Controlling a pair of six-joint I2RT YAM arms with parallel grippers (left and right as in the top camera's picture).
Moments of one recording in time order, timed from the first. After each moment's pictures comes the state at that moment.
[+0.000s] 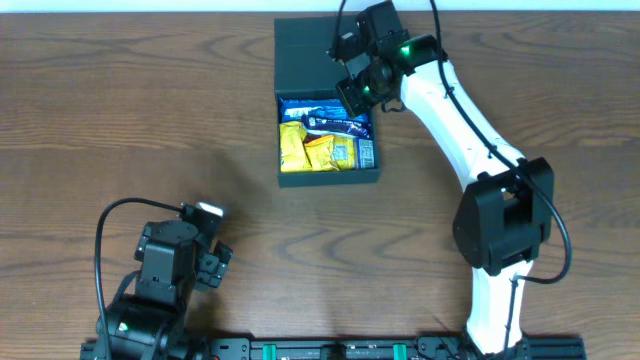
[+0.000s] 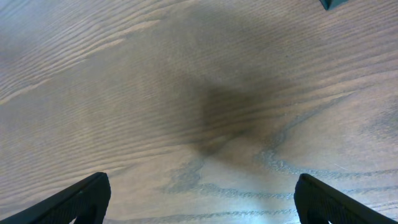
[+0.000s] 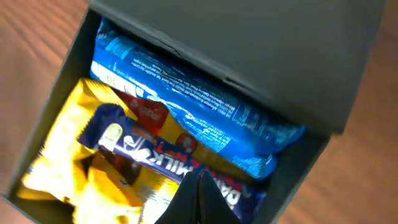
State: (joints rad) left arm -0.27 0.57 0.55 -0.87 -0.23 0.23; right arm 0.39 2.13 1.92 -0.95 -0.22 -0.02
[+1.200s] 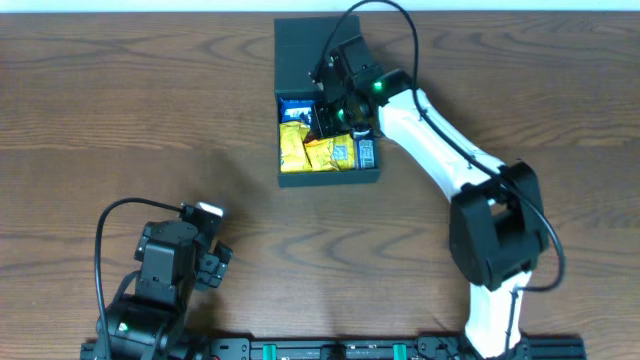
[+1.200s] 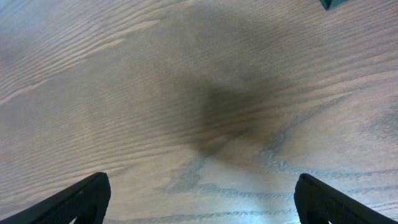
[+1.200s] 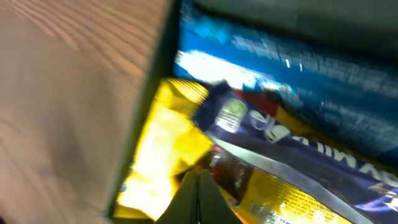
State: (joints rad) left arm -0.27 0.57 0.55 -0.87 -0.23 0.23; right arm 0.48 2.05 1.68 -0.70 -0.38 0.25
